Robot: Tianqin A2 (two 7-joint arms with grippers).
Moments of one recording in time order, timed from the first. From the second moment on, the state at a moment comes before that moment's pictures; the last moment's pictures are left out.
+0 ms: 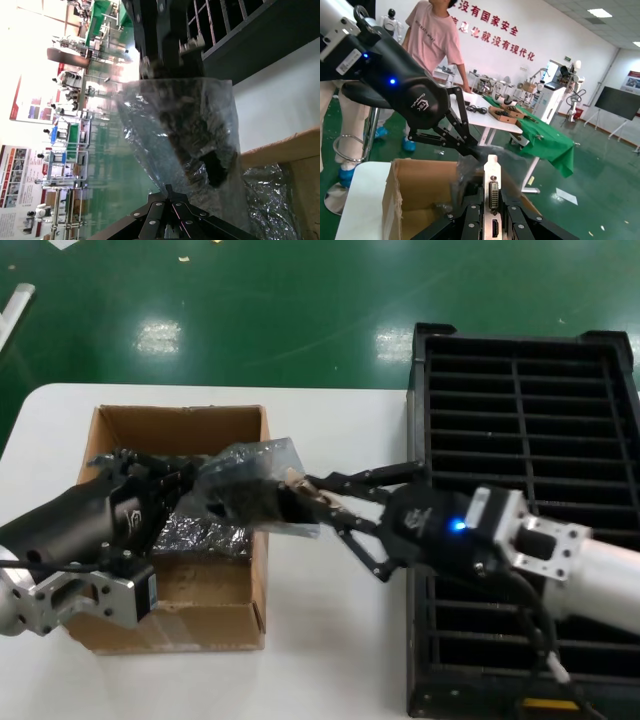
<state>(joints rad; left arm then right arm) -0.22 -0.80 1.67 -1.89 -1.05 0.54 0.18 0.60 0.45 -2.00 1.52 1.65 -0.75 0.02</state>
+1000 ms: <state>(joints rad) -0.22 -0.80 1.67 -1.89 -1.05 0.54 0.18 0.36 0.80 -1.78 1.83 1.55 -0.61 0.28</state>
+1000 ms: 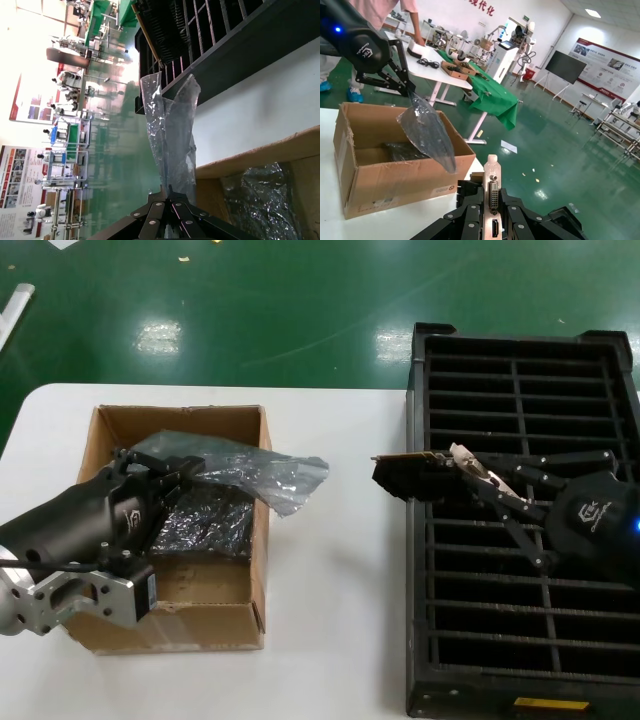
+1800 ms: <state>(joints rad) -0.22 -0.80 1.67 -1.89 -1.05 0.54 0.18 0.55 0.94 -1.84 1.85 1.53 -0.87 0.37</state>
